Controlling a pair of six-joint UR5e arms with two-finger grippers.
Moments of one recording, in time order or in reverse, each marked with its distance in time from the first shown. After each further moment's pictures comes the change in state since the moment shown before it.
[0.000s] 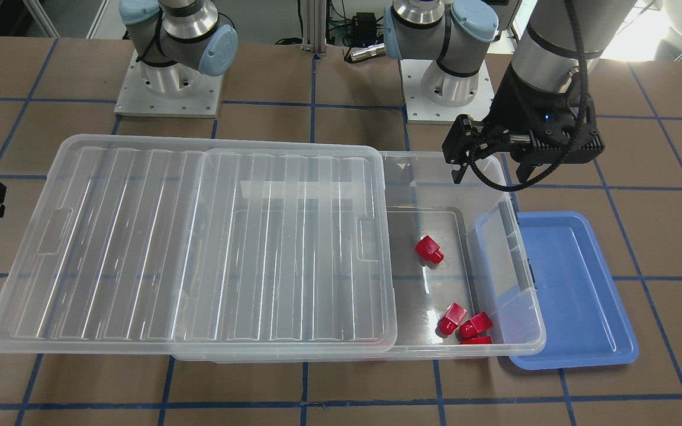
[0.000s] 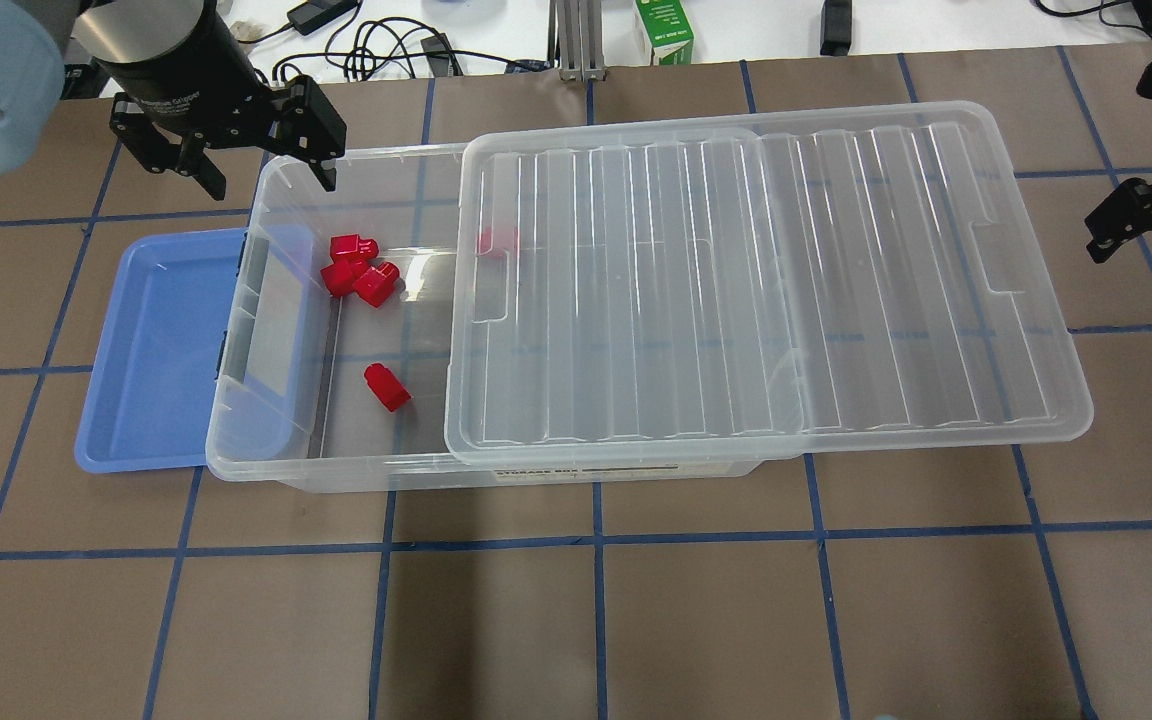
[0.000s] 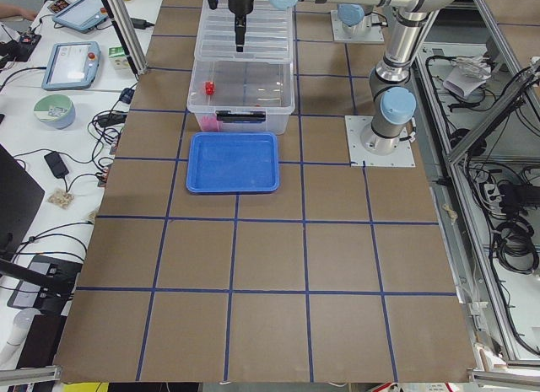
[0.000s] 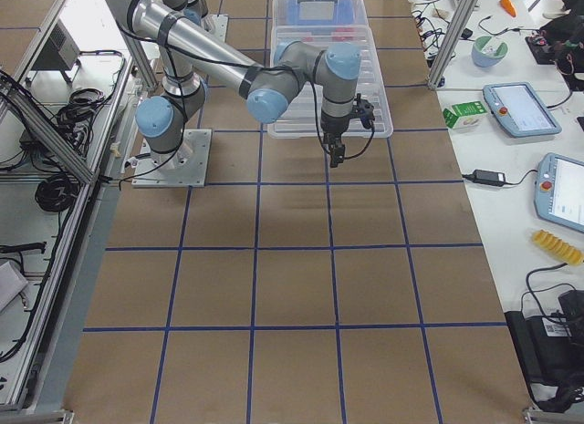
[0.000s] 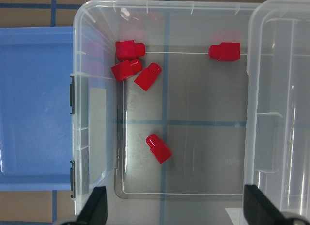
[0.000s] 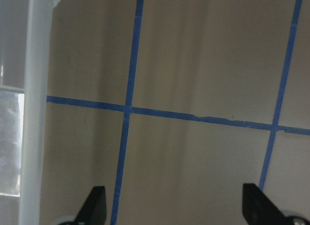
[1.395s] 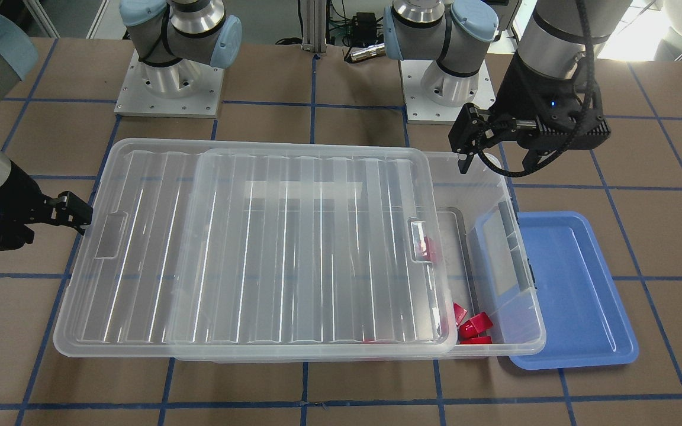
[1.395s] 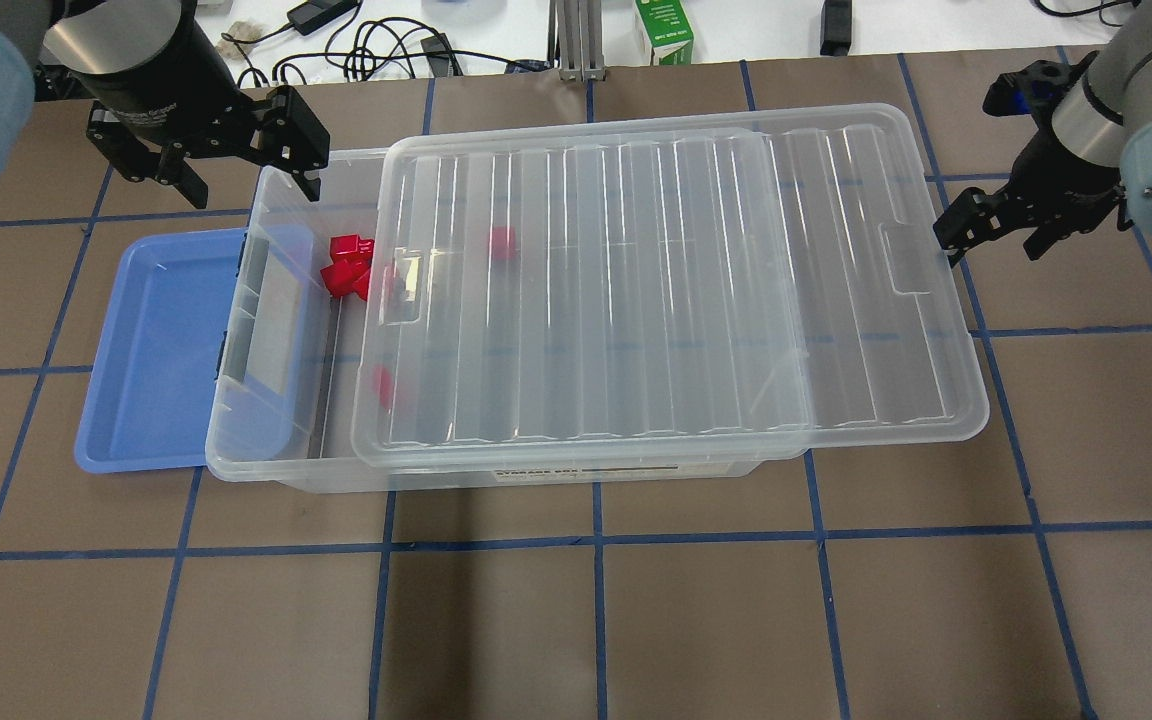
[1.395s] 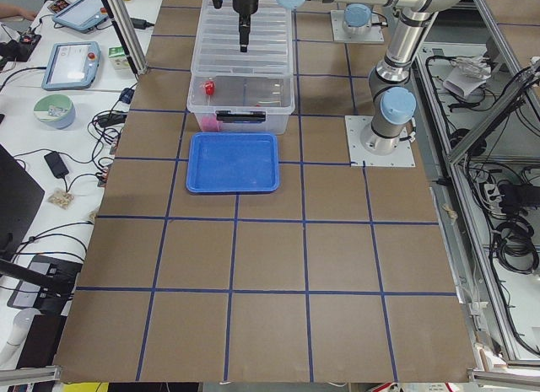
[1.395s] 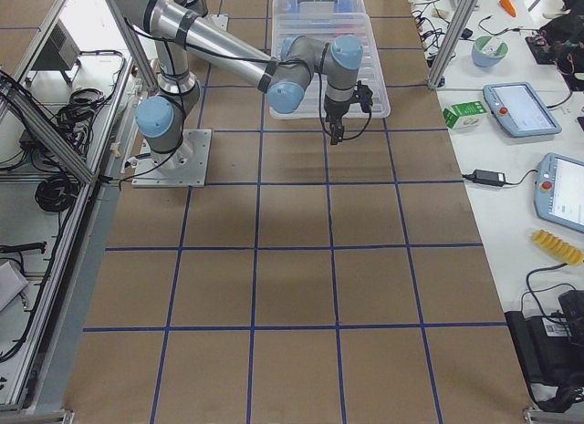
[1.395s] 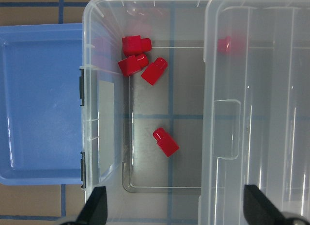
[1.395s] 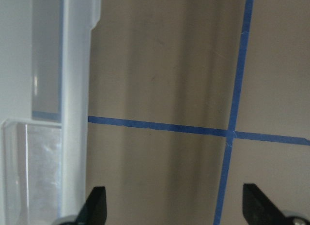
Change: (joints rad) left arm 0.013 0.031 -0.021 -0.006 0.007 0.019; right arm 0.194 0.023 0.036 -0.007 0.087 0.239
